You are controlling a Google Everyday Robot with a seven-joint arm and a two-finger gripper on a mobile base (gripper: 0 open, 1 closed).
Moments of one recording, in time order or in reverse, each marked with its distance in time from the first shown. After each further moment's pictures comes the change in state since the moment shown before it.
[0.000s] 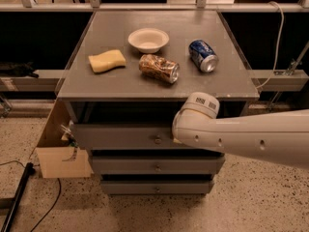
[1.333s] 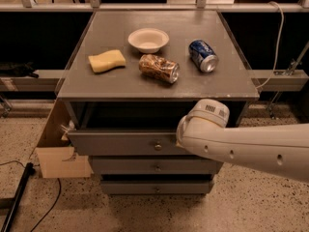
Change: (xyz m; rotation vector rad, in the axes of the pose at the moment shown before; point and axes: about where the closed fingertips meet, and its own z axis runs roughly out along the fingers) arm 0.011 0.016 -0.019 0.003 -0.025 0.052
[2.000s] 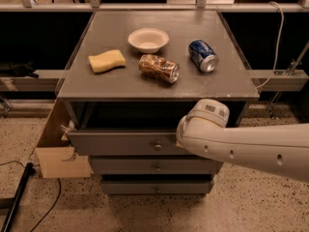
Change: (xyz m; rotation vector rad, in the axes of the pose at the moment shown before) arm 0.000 0.000 0.000 0.000 0.000 0.000
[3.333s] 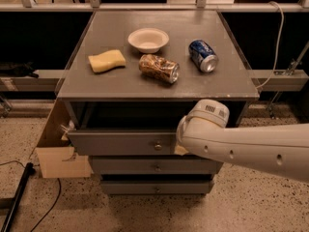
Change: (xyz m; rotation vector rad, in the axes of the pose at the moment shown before) arm 0.000 0.000 0.000 0.000 0.000 0.000
